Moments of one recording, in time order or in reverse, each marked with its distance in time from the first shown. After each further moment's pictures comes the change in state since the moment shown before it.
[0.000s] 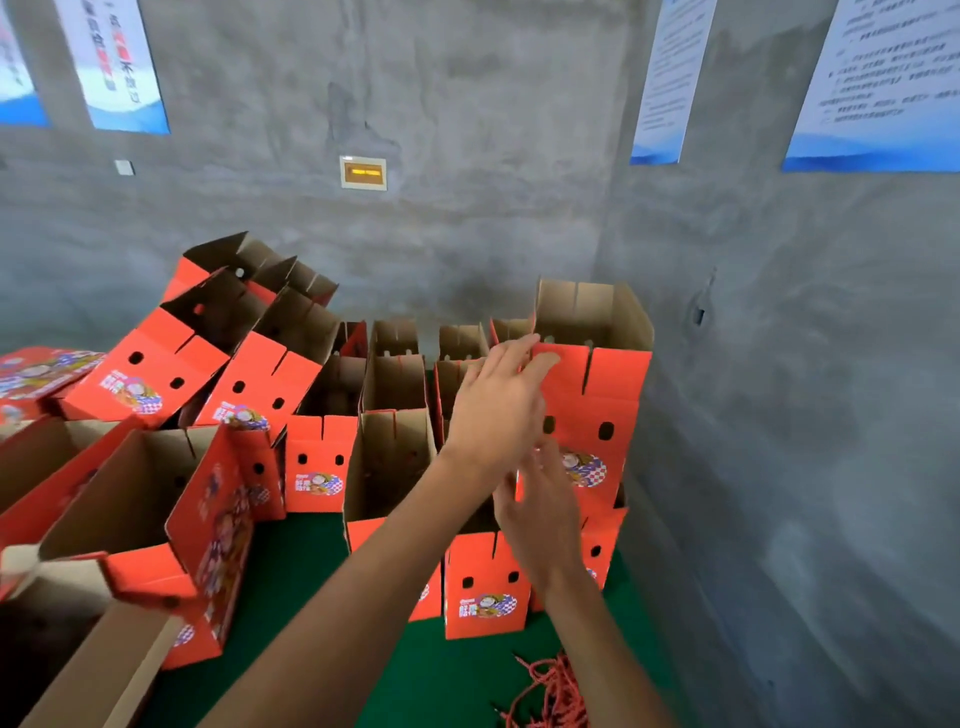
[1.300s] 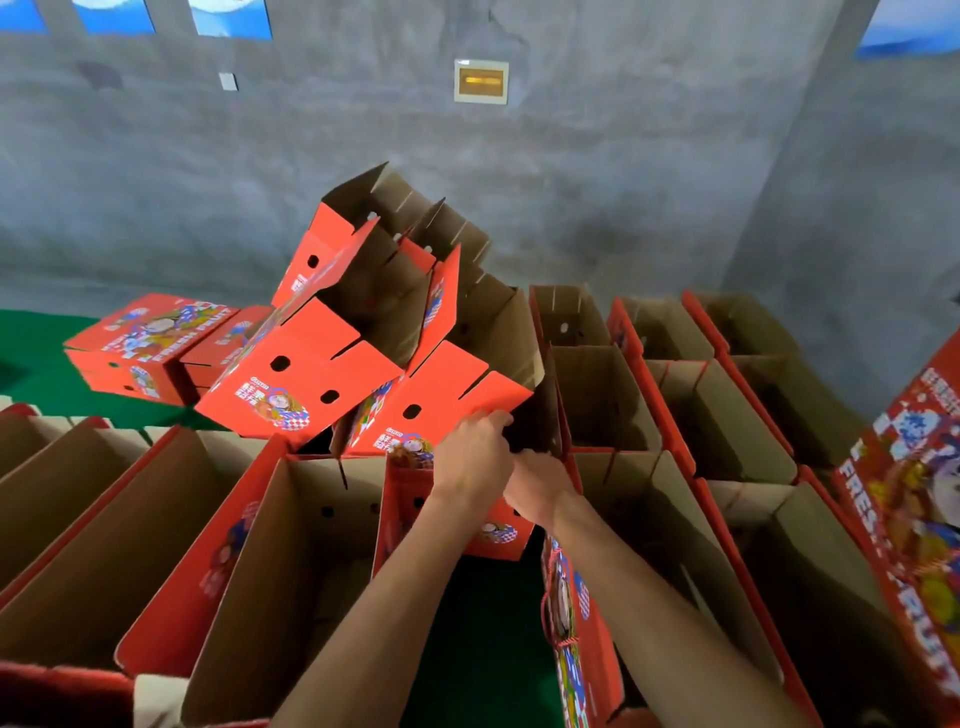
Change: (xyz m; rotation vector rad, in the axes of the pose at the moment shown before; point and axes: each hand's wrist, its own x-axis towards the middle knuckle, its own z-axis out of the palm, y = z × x) left_hand -0.021 -0.438 0.068 -0.044 -0.326 -0.617; right_hand 0.163 -0.022 0.433 -0.433 -0.876 -0.170
